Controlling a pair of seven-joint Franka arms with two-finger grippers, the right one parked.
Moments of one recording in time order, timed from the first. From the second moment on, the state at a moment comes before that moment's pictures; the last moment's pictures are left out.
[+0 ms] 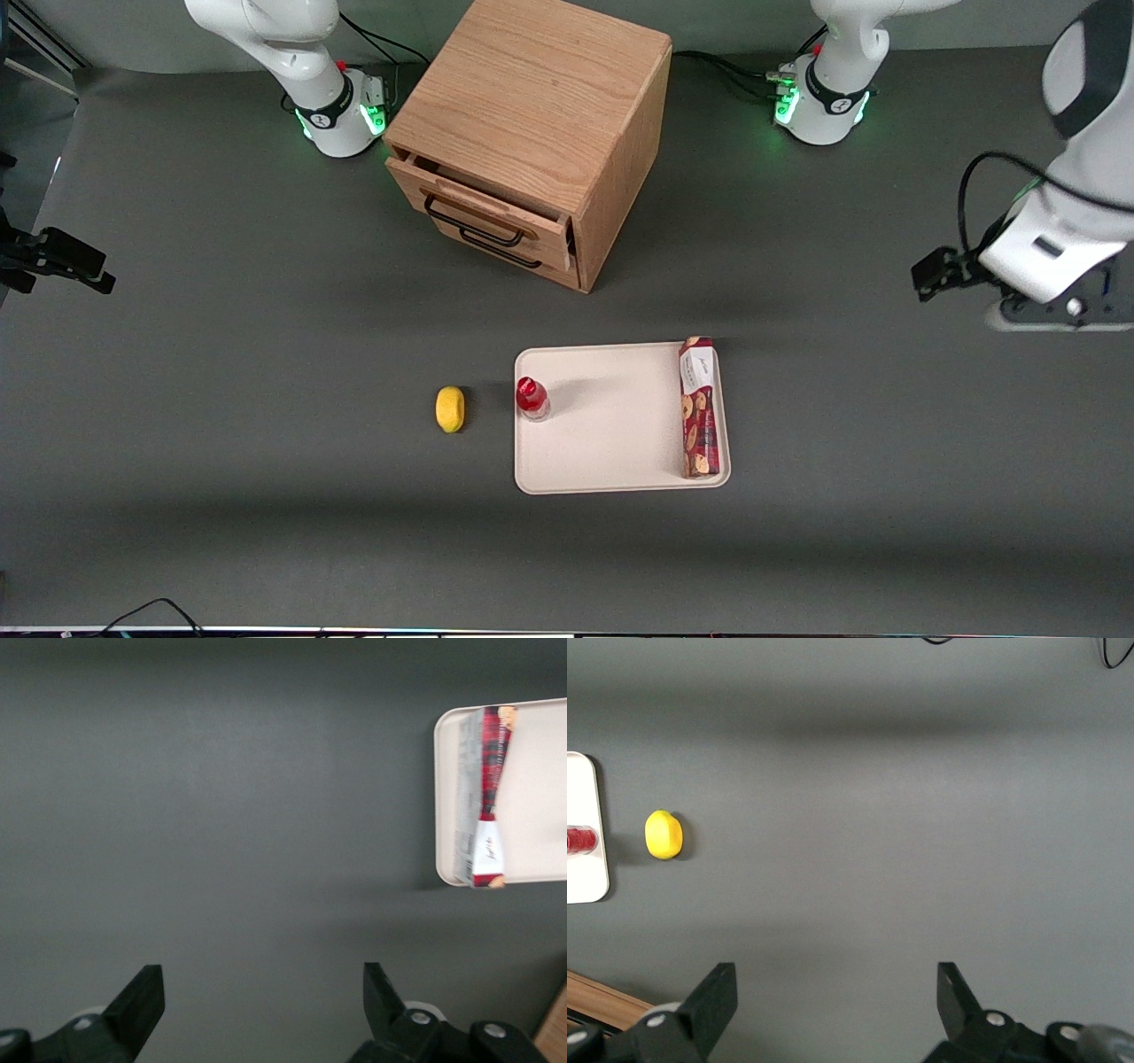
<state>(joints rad) 0.12 0.02 -0.24 -1.64 0.06 1.66 -0.11</state>
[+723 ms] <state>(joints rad) 0.14 -0.05 -0.17 -1.66 -0.03 1.65 -0.04</state>
